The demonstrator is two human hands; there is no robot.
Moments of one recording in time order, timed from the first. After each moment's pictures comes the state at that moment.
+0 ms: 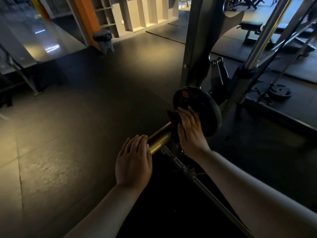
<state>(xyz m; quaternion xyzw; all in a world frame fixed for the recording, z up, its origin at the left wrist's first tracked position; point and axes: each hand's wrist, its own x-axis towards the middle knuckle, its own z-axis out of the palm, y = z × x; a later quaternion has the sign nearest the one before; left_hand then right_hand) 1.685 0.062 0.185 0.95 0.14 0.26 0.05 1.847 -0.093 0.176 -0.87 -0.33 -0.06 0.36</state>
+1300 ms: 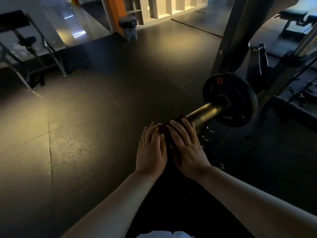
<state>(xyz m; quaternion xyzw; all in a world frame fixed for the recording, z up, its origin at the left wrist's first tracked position) 1.642 0.077 0.172 0.92 0.20 0.23 0.24 1.736 -0.055 0.156 -0.81 -0.50 -0.11 0.27</state>
